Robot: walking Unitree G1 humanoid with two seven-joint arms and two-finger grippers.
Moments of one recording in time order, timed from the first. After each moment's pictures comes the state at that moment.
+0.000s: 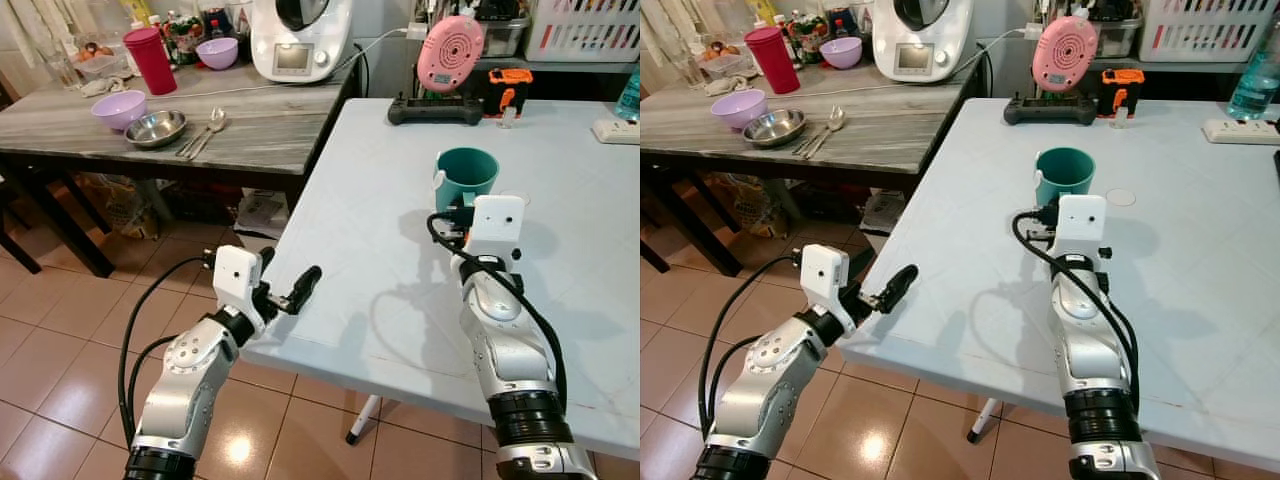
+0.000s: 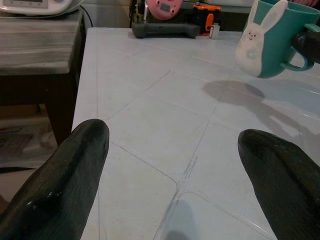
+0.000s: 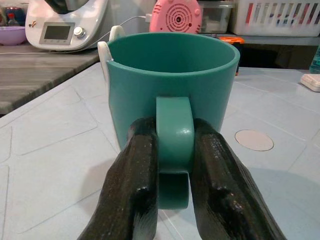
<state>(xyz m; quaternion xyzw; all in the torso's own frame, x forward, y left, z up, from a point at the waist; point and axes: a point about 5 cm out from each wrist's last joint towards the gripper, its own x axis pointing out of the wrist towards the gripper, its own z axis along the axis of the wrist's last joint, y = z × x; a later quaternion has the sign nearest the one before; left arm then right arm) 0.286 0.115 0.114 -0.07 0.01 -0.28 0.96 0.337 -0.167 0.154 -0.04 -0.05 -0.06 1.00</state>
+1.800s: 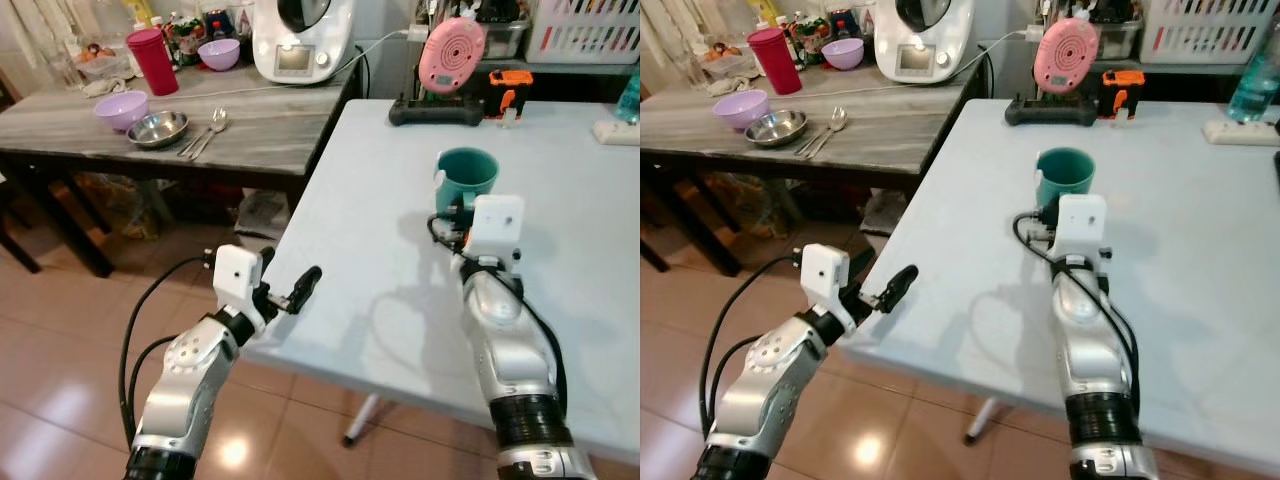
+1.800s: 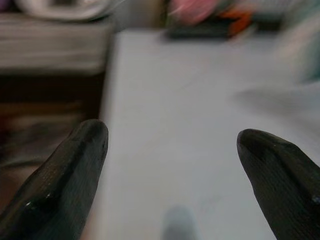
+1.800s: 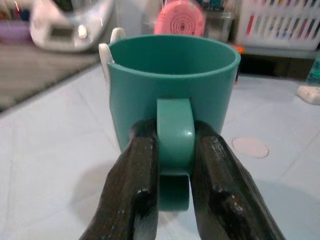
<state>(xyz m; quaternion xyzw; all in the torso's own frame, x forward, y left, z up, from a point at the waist) 0.302 0.116 0.106 -0.04 0.03 -0.21 0.98 0.318 -0.173 0.150 -0.03 -0.05 -0.07 1.00</state>
